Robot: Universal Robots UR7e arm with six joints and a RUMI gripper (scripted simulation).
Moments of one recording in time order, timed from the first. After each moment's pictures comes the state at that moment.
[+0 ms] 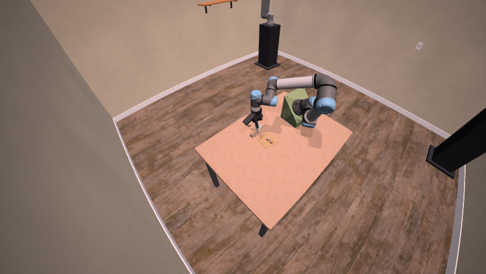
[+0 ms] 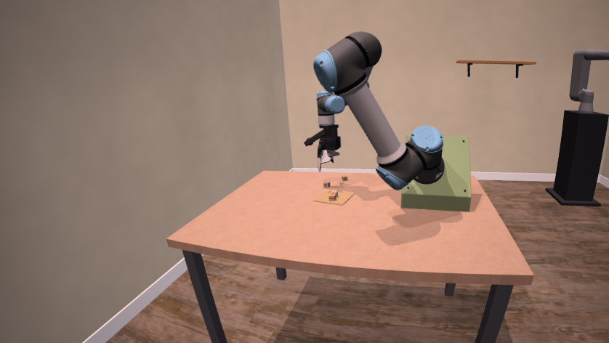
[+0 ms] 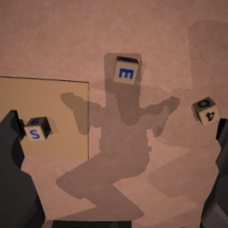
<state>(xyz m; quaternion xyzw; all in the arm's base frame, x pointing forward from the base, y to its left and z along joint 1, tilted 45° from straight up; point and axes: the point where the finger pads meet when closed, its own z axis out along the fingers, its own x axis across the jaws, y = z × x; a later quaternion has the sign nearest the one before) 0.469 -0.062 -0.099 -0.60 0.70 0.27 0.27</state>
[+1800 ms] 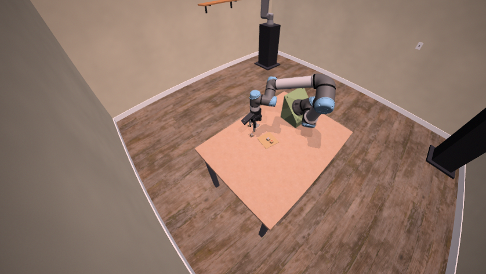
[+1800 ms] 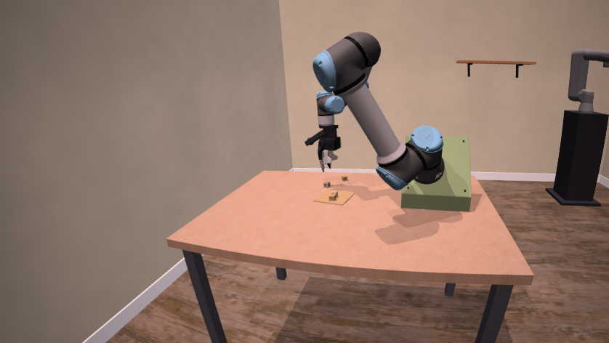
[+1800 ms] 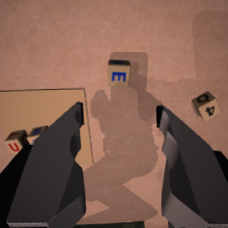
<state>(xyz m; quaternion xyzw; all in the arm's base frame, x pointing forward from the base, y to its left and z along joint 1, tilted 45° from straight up) 0.471 -0.067 -0.106 -0.57 0.73 0.29 0.25</state>
